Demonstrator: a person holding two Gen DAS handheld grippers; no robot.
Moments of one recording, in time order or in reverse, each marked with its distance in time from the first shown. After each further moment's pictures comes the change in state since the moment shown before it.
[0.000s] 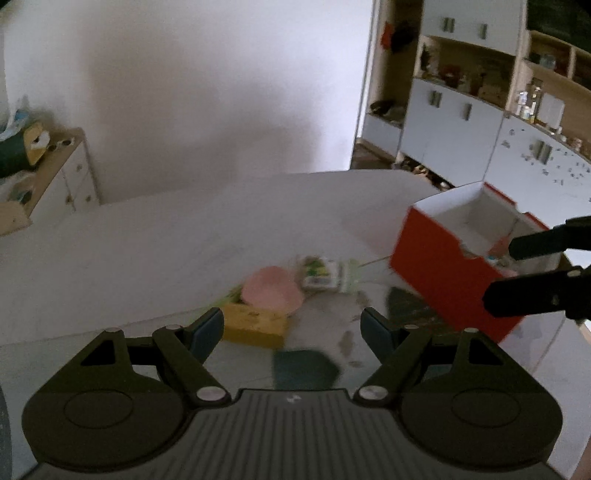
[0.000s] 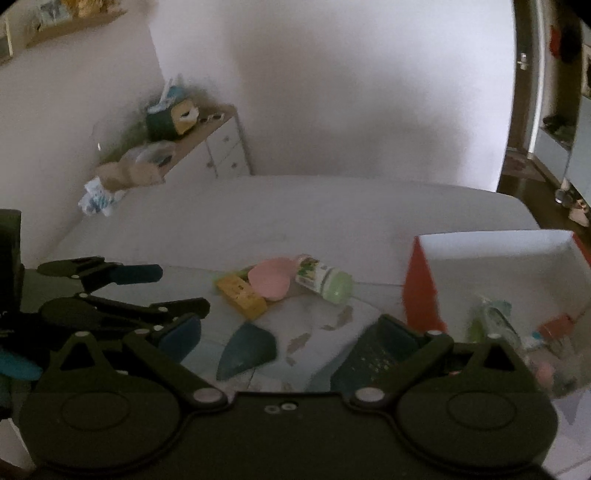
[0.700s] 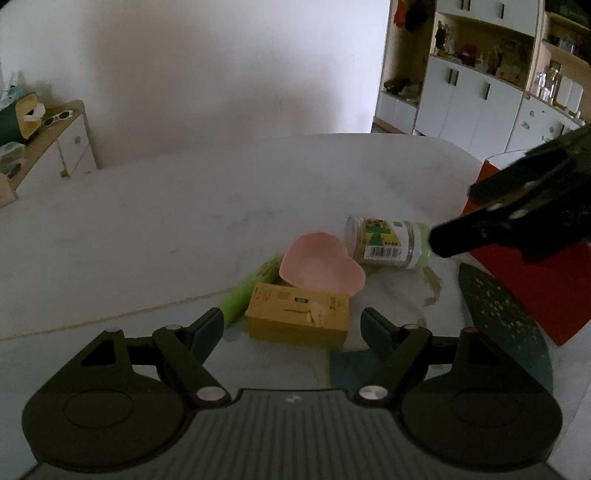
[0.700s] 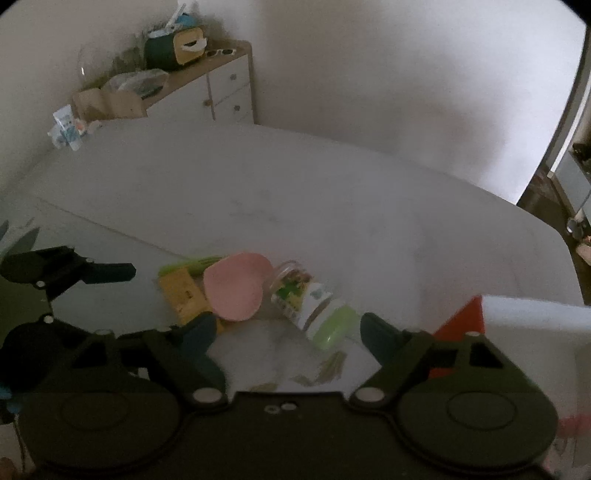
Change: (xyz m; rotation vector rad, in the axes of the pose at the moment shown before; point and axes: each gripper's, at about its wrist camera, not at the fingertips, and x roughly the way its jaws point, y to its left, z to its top) left arm 0.090 0.038 -0.020 0.009 0.057 0.024; right arm 0.124 -0.002 0.044 -0.185 0.170 -0.048
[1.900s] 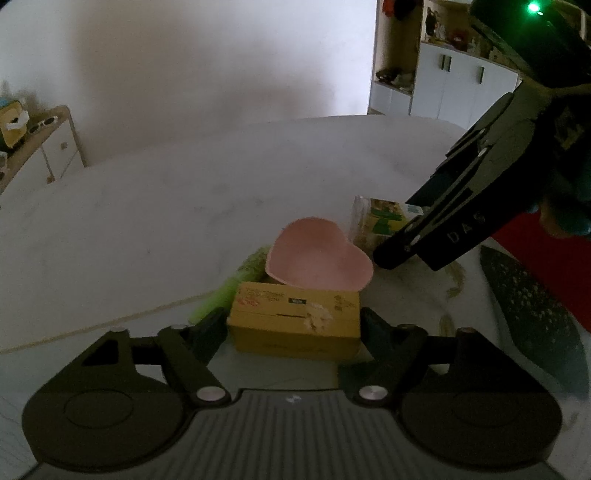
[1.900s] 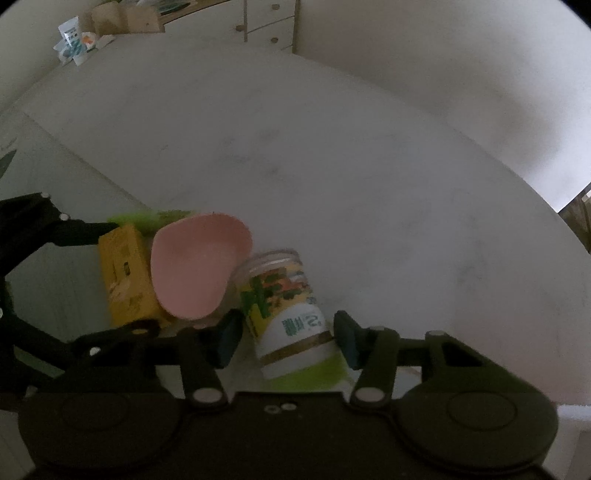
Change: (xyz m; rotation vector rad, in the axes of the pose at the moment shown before) left arm 0.034 -0.006 -0.005 0.051 0.018 -0.001; right arm 0.087 -0.010 0.024 -0.196 0.195 0.034
